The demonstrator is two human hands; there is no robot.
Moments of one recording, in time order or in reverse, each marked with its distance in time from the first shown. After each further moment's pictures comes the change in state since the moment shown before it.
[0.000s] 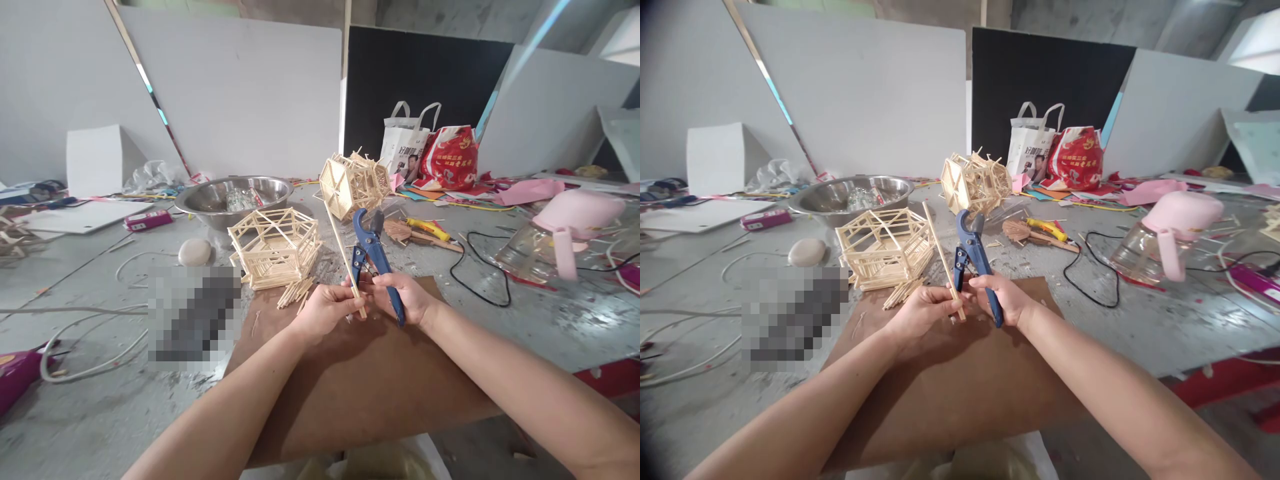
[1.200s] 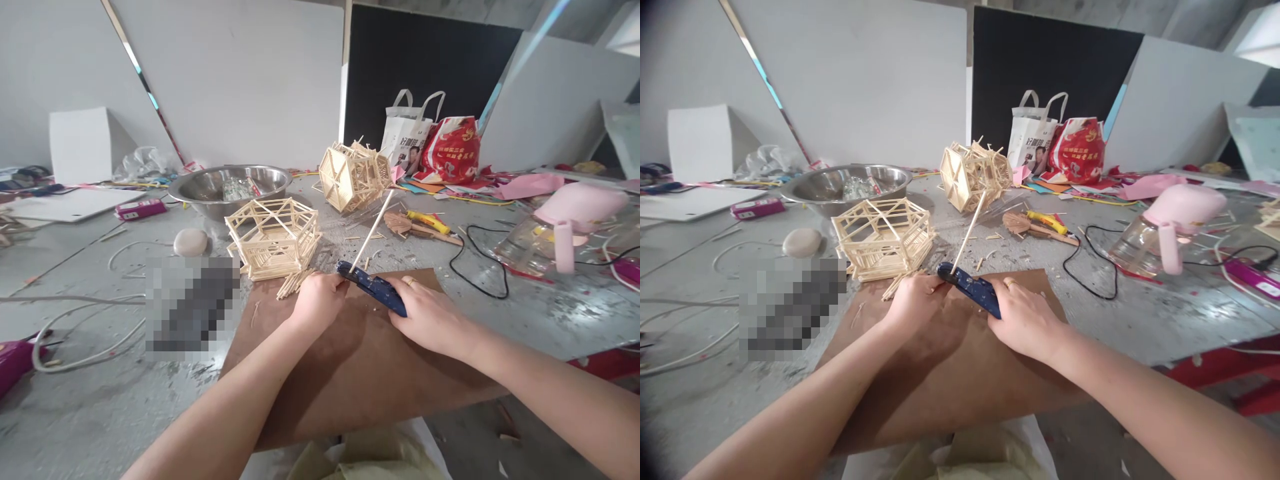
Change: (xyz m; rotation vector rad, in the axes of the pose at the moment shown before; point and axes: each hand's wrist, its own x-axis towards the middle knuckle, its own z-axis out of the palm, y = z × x) left_hand 0.000 0.007 -0.002 0.924 0.366 -0.048; right_hand -0.056 -0.002 0.005 -1.650 0.346 0.034
